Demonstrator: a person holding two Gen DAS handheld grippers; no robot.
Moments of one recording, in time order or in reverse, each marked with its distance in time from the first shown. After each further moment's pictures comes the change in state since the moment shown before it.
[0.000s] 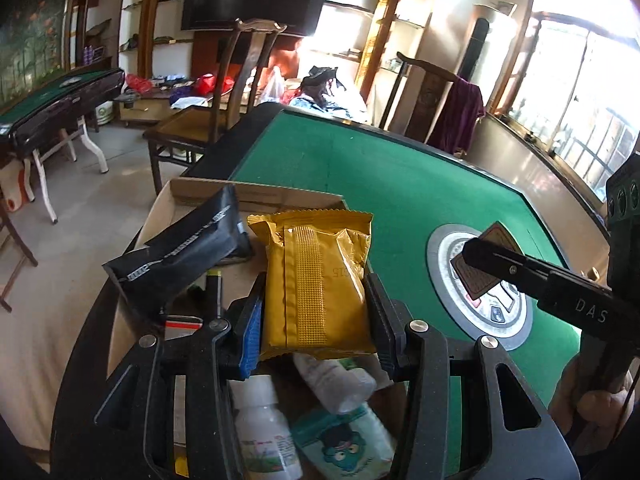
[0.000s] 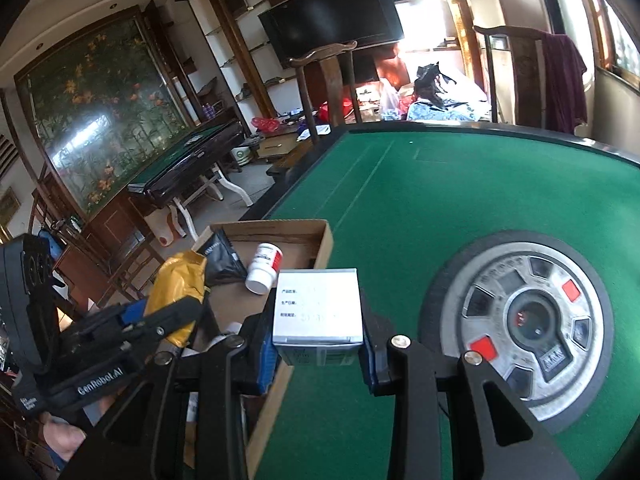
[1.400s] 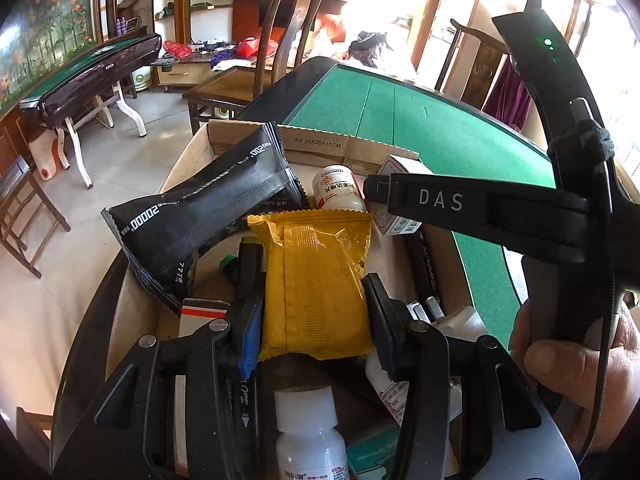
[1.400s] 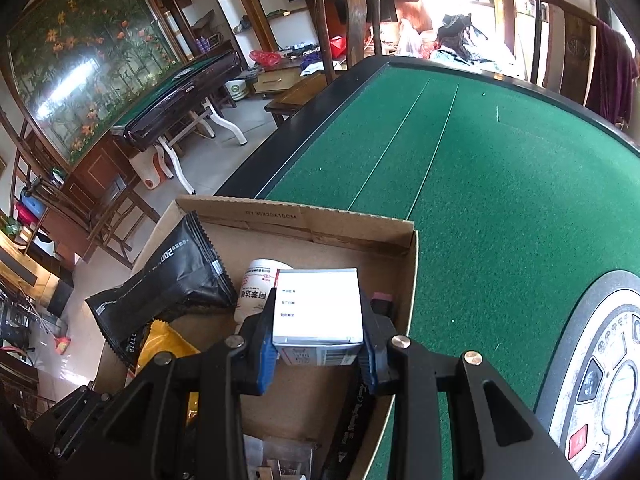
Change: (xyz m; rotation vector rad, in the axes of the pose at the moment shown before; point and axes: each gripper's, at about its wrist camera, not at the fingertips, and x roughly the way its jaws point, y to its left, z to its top) left arm 0.054 0.019 -0.007 -0.038 0.123 0.162; right arm 0.154 0.032 0.029 -0.056 0.237 -0.060
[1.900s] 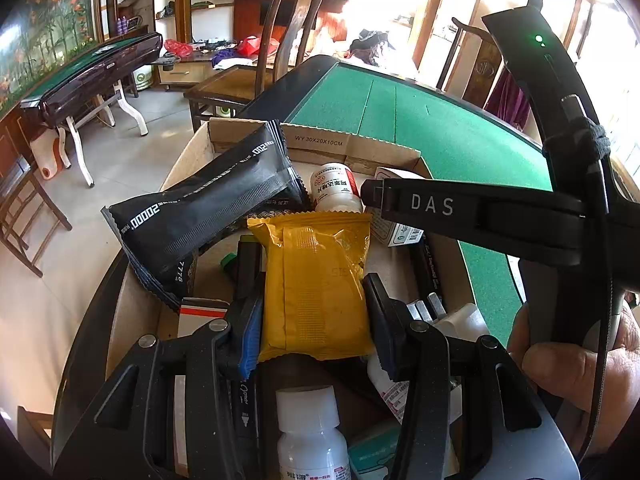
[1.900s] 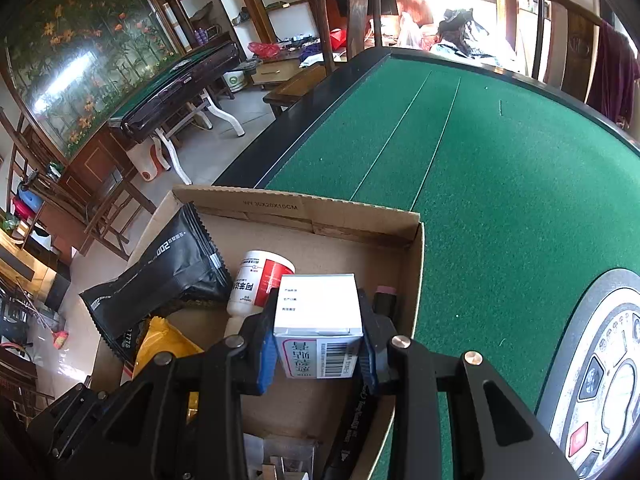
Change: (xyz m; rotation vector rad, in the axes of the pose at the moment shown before) left arm 0.005 0.002 0.000 0.001 0.005 0.004; right arm 0.005 0.002 -0.002 -0.007 0.024 -0.013
